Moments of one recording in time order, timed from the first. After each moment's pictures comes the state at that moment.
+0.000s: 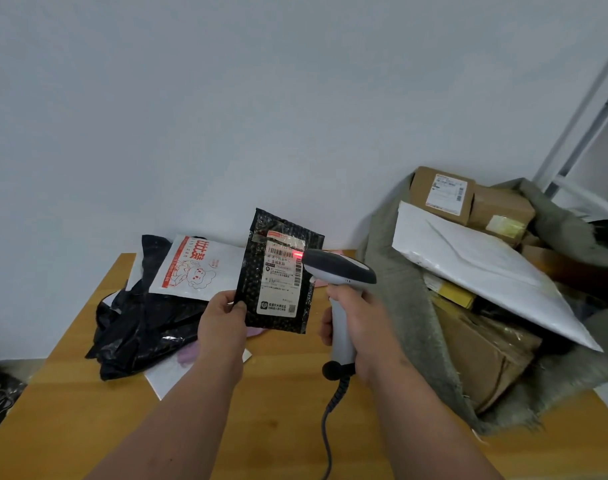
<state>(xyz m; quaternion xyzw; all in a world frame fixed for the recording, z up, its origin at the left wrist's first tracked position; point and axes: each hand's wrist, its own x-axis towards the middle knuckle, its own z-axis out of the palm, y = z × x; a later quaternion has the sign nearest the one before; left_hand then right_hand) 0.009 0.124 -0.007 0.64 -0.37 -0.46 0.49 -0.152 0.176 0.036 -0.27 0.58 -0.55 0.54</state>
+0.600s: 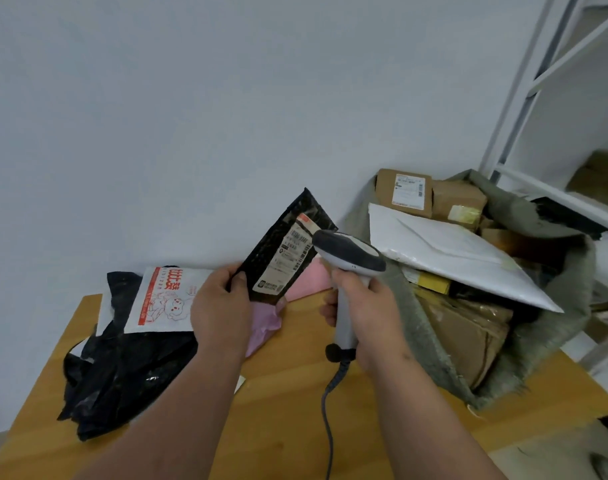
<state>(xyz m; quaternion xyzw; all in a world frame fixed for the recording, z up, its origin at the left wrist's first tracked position) 0.002 0.101 0.033 0.59 -0.56 -0.31 0.49 -0.145 0.178 0.055 -0.23 0.60 -0.65 0.42</state>
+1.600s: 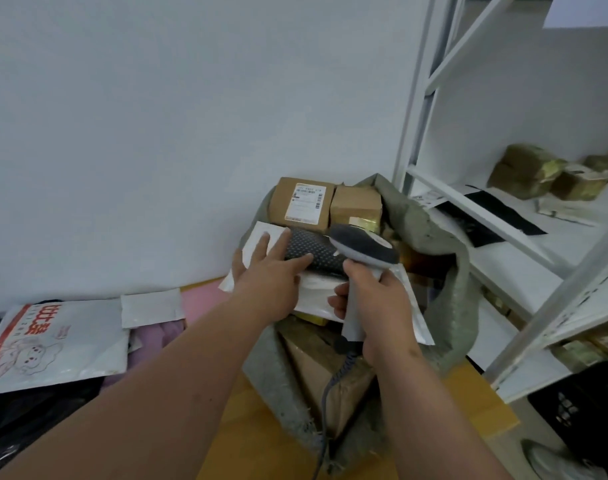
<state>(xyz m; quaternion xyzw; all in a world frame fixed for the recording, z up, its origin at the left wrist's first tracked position) -0.279 0.082 0.055 0.46 -0.89 -0.06 0.03 -0.380 0.197 0.068 -0.15 0.63 -0.67 0.37</state>
